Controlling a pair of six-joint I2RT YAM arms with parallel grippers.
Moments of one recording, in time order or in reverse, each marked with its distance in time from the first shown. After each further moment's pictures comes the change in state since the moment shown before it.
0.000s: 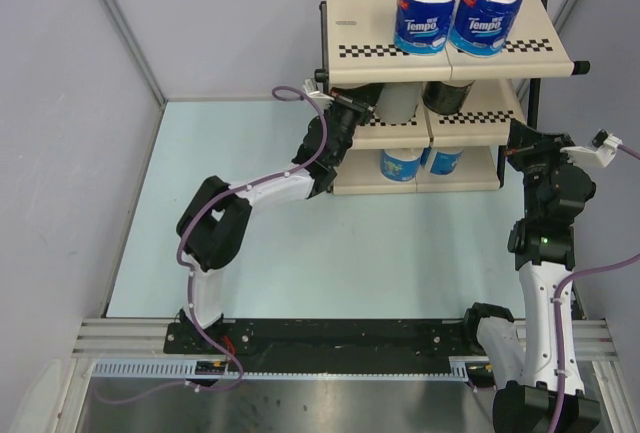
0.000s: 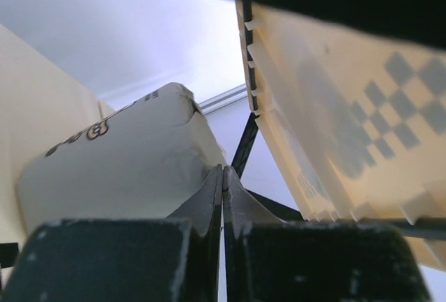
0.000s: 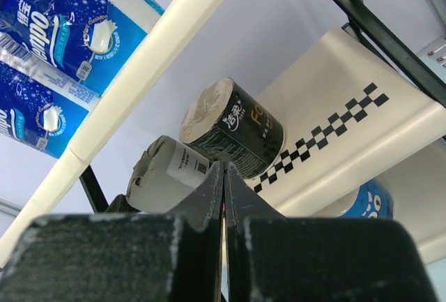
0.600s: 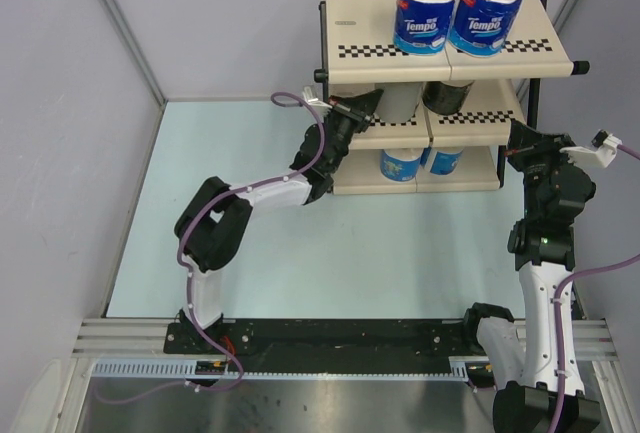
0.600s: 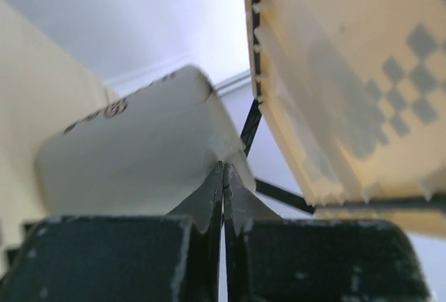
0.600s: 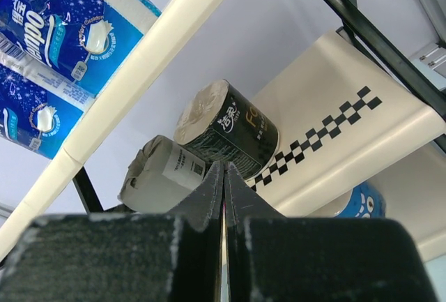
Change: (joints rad) left arm 0.007 0.010 -0.041 0.056 0.025 -0.004; right arm 0.002 -0.002 0.000 -0.003 0.011 -0.021
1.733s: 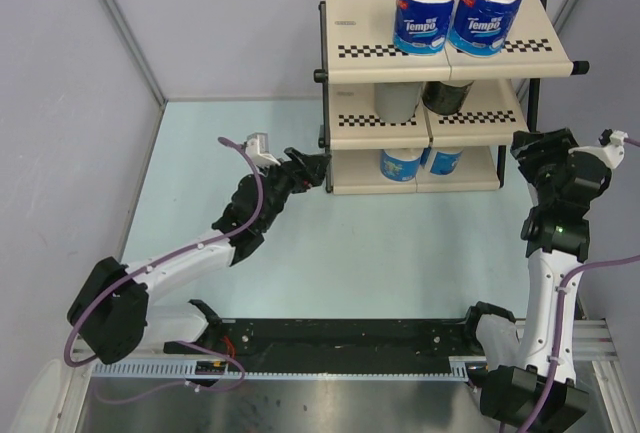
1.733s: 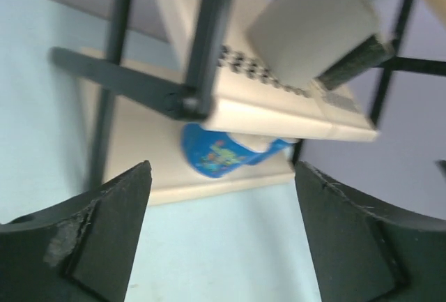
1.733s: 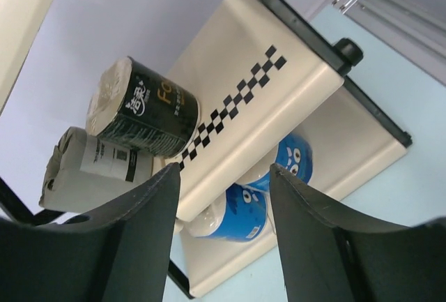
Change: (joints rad) left arm 0.043 -0.758 -0.747 -0.319 0.057 0.439; right arm -0.146 0.071 0.112 -0.318 -0.079 -0.050
